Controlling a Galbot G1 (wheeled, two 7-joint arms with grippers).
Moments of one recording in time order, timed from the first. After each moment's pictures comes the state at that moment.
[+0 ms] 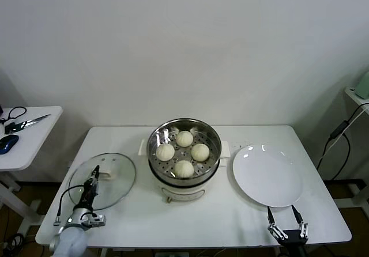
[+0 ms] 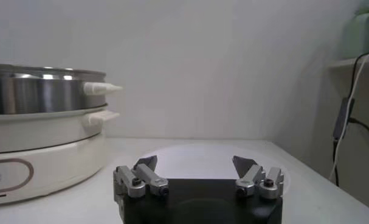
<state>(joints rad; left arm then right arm) 1.20 -1.19 -0.55 -1.28 1.23 -0.02 -0.37 -1.74 1.28 0.63 1.73 0.32 0.44 -0.08</state>
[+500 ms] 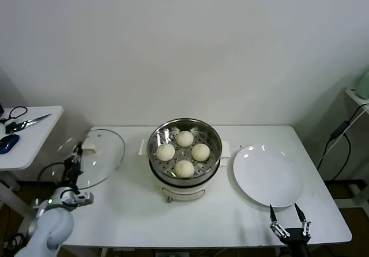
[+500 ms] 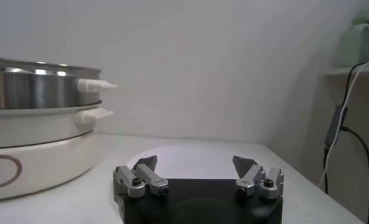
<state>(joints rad) 1.28 -1.02 -0.56 -1.71 1.00 0.21 -0.14 -1.75 1.27 0.64 1.76 0.26 0.40 -0.03</state>
